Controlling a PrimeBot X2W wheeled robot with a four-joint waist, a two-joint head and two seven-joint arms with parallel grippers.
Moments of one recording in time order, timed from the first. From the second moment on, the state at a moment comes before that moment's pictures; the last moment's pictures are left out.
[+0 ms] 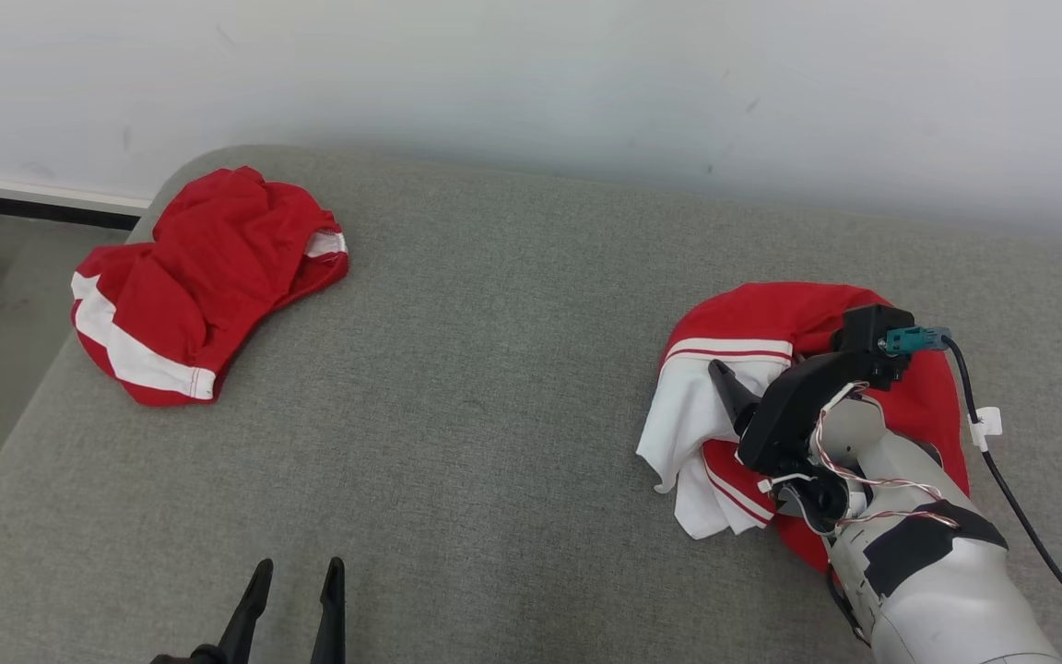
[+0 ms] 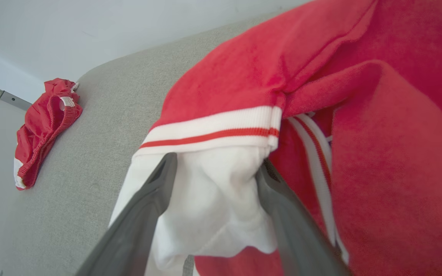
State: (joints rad) left arm 0.06 0.06 -0.07 0.15 -0.25 -0.11 -0.26; right arm -0.78 -0.05 0.13 1.07 0.55 0.13 0.19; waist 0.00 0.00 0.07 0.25
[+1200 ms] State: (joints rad) left arm 0.08 0.06 -0.04 0.16 -0.25 -0.12 -0.26; right arm -1.09 -0.07 0.47 0.66 0.94 0.13 -0.14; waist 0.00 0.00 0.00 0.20
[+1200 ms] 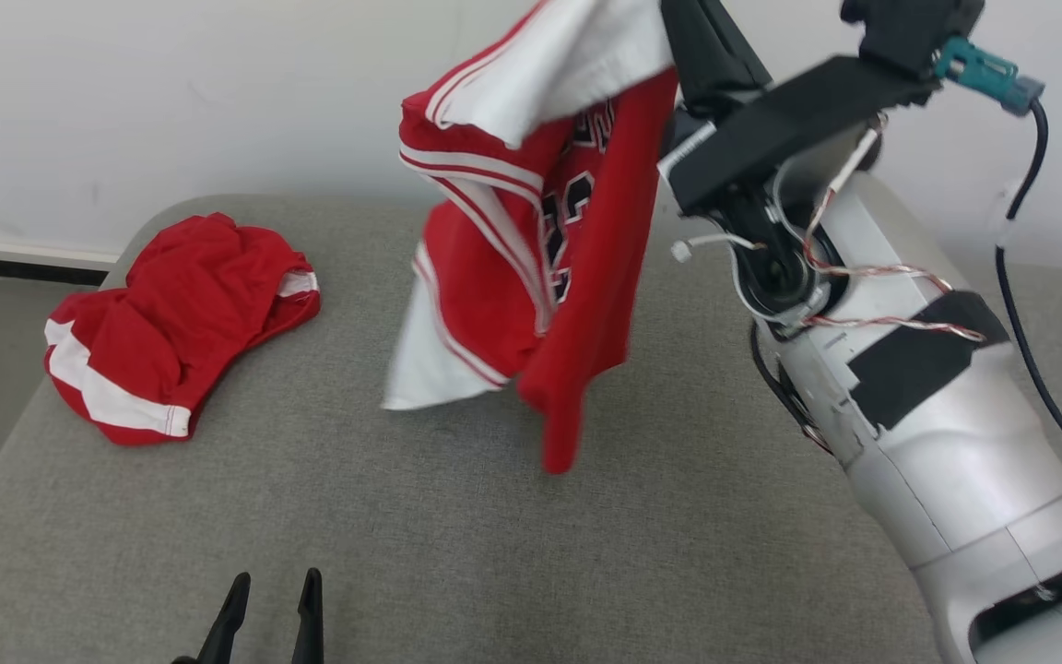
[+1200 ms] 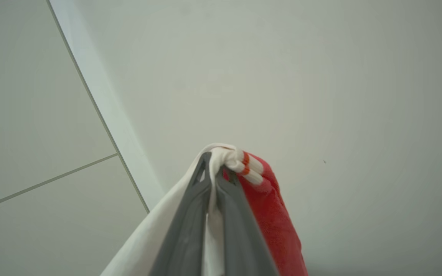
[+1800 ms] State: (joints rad) left arm 0.07 0.05 -0.04 0.16 -0.25 -0.12 -0.26; right arm -0.73 -0.28 0.42 1.11 0.96 0.13 -0.07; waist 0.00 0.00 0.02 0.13
